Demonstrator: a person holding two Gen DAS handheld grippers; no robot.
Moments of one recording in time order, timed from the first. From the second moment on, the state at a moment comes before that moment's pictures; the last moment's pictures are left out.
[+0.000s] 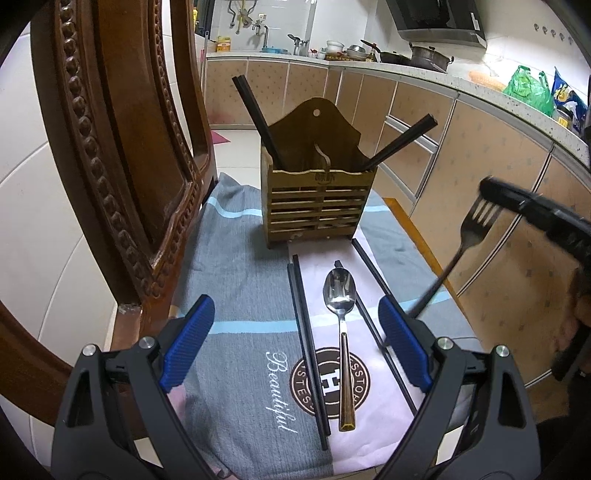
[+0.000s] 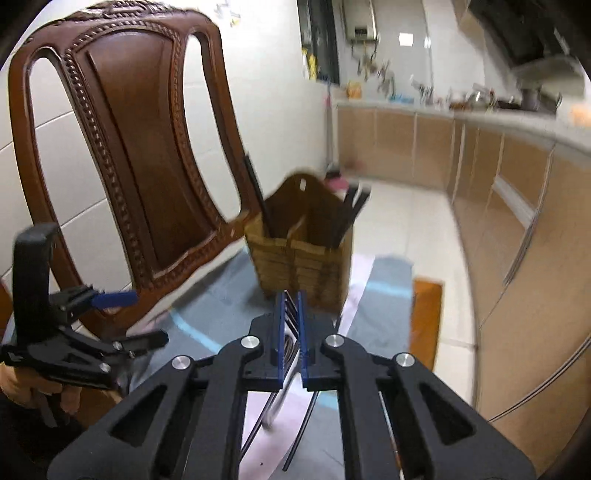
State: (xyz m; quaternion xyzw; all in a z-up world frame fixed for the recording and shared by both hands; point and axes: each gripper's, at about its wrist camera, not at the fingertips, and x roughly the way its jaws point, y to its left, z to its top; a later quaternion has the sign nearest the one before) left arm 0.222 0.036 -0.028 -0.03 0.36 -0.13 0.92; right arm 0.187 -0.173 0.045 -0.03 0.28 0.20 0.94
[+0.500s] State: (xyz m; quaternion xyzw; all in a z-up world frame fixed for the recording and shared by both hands) left arm 0.221 0.063 -0.018 -0.07 0.35 -0.13 0.93; right arm 0.193 -0.136 0.122 -0.08 0.23 0.12 0.96
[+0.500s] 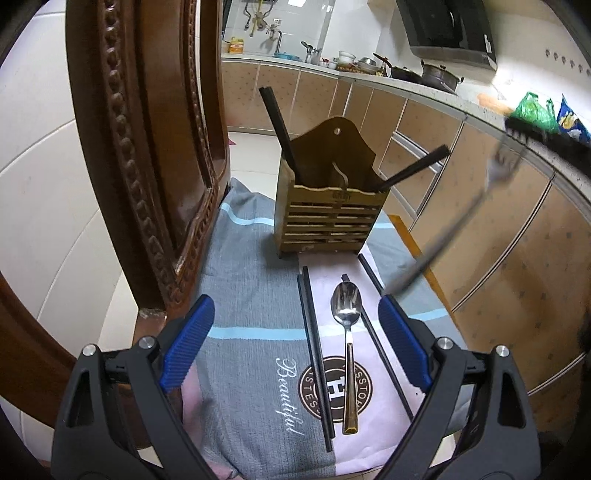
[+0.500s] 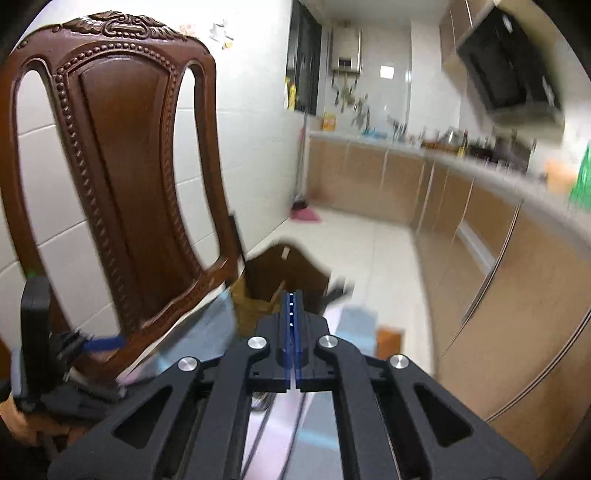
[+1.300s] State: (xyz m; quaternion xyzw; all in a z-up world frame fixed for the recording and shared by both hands) left arm 0.233 0.054 -0.024 -0.07 0.36 -0.15 0.92; right arm 0.344 -0.094 0.075 -0.15 0.24 -0.03 0.96
